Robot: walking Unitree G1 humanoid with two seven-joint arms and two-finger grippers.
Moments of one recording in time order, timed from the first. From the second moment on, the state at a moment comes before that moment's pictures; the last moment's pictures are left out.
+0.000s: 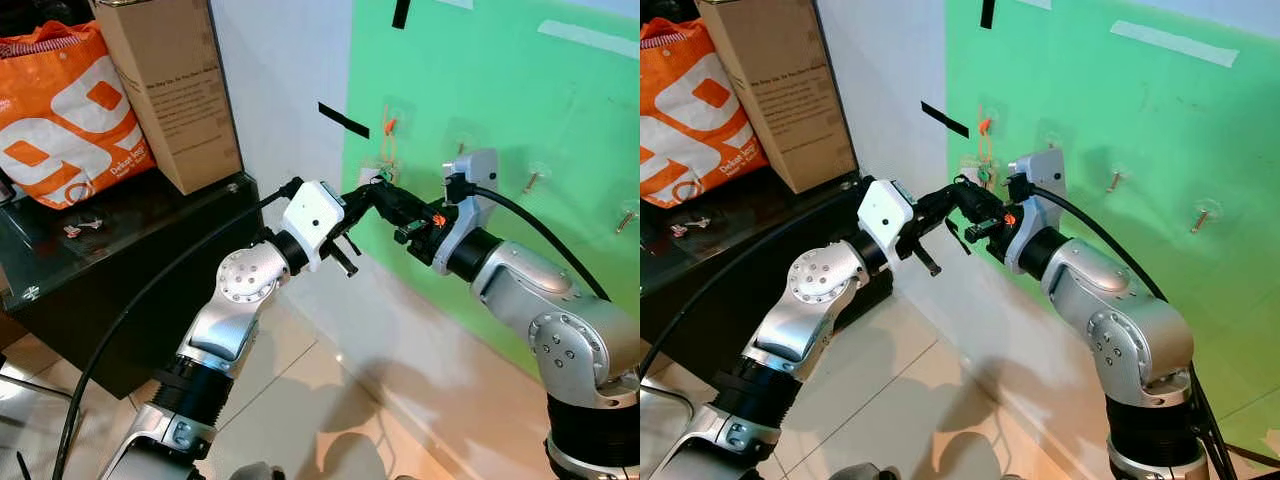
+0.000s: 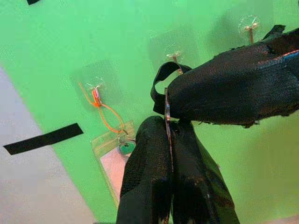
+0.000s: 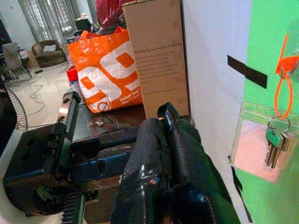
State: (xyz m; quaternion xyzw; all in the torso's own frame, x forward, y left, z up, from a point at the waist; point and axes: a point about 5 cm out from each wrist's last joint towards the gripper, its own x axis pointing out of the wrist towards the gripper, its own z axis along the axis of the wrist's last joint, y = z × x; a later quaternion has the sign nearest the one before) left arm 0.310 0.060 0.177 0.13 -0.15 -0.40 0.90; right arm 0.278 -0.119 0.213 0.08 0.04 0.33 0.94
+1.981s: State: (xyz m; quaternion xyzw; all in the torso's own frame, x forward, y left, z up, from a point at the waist) left arm 0.342 0.051 0.169 0.12 -0.12 -0.39 0.90; right arm 0.226 -0.161 0.143 0.00 0.10 0.07 0.99
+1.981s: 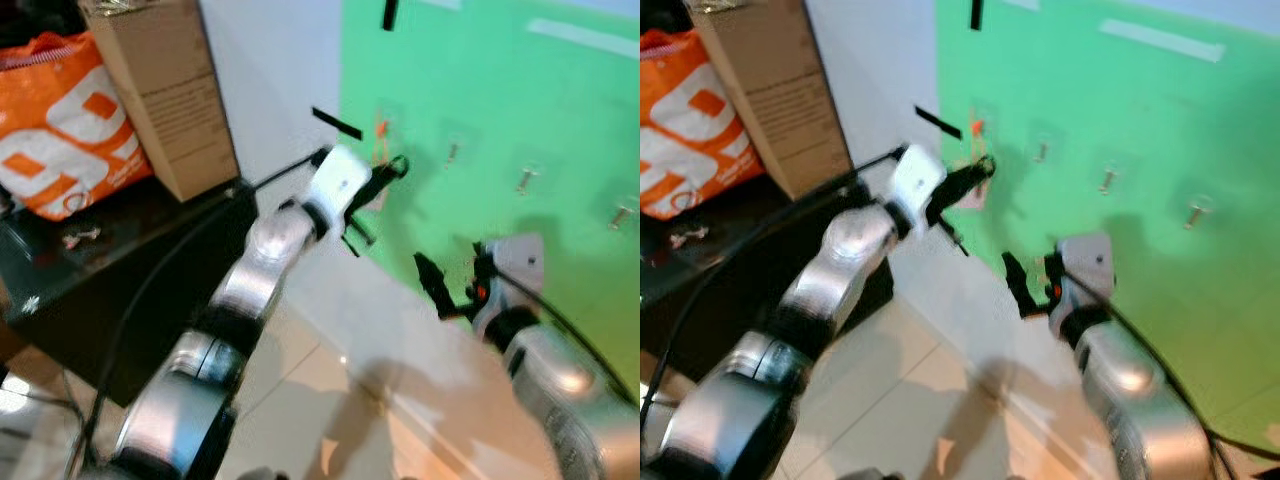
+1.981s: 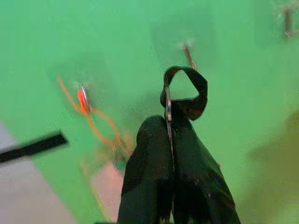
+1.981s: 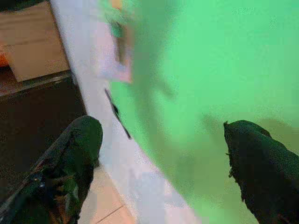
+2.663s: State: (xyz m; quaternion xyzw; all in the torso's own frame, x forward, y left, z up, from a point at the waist) left arm 0.289 0.121 0.139 0.14 -0.07 -0.24 0.96; right arm 0.216 -0.184 0.116 0.02 0.10 -0.08 0.99
